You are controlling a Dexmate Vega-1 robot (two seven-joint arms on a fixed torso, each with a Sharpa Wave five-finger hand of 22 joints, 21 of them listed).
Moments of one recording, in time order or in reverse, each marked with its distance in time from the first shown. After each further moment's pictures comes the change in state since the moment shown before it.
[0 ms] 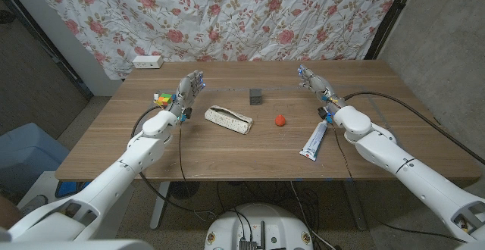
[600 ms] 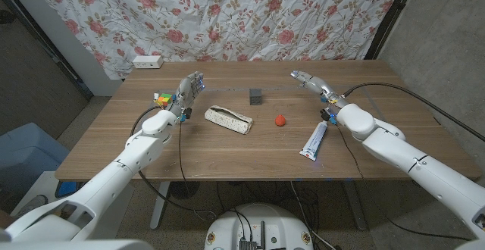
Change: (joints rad) left arm 0.012 0.021 -0.002 -0.047 0.000 0.053 0.029; left_hand 0.000 0.000 0.007 -0.001 0.000 0.017 -0.005 0.004 0.000 0.009 -0.009 0.000 0.000 0.004 -0.004 0.000 0.000 -0.007 0.000 0.000 0.000; right arm -0.006 -0.112 -0.034 -0.118 -0.184 -0.090 0.011; right_hand 0.046 -0.046 -0.006 -0.063 0.000 -0.059 -0.008 -0.016 0.003 -0.084 -0.009 -0.005 -0.010 -0.080 0.004 -0.008 -0.040 -0.067 0.000 -0.005 0.003
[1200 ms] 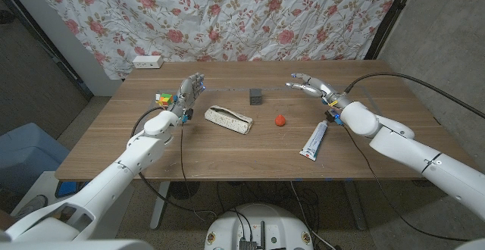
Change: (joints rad) left arm 0.016 0.000 0.003 -0.036 0.009 0.024 0.048; left_hand 0.000 0.000 0.006 -0.002 0.000 0.012 0.001 0.003 0.000 0.020 0.002 0.004 0.000 0.011 -0.011 0.000 0.000 0.000 0.000 0.000 0.000; right arm -0.015 -0.106 -0.018 -0.138 -0.213 -0.105 0.001; right_hand 0.042 -0.030 0.011 -0.041 0.000 -0.016 -0.005 0.000 0.001 -0.064 -0.003 -0.004 0.000 -0.050 0.022 0.000 -0.023 -0.044 0.008 0.000 0.000
